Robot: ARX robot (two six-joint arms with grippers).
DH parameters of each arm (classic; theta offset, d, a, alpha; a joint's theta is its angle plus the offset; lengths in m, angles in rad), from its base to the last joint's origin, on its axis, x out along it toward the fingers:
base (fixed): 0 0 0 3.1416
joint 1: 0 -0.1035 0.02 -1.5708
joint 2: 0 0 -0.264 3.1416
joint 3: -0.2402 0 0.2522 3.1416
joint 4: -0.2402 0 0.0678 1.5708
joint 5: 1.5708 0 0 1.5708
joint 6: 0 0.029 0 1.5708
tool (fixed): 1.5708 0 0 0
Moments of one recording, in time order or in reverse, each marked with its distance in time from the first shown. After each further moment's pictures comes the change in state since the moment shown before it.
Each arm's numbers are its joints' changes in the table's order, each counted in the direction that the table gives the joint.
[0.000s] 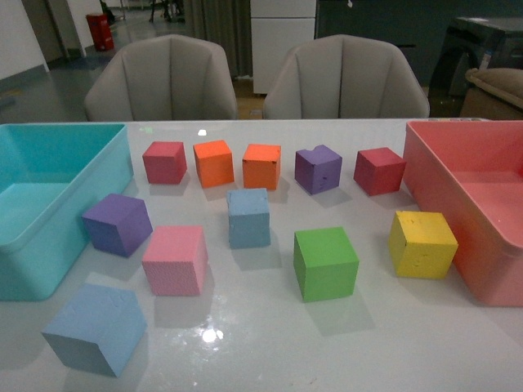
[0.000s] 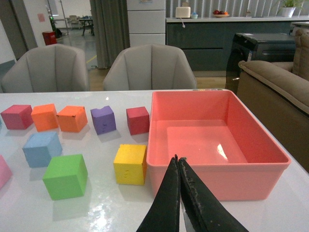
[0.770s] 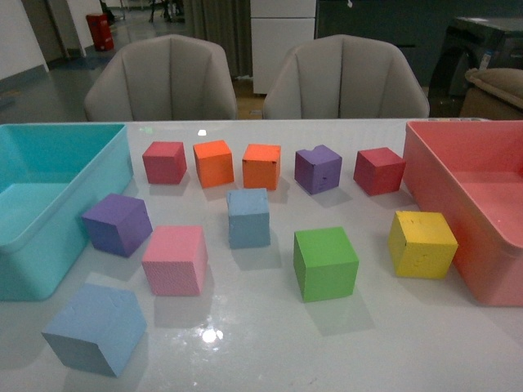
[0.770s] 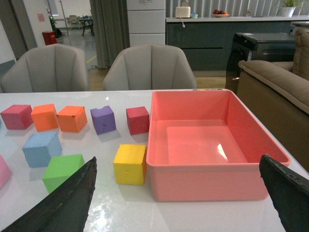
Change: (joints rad) left arm 0.000 0.000 0.000 0.000 0.000 0.000; right arm 0.000 0.000 0.000 0.000 0.000 0.000
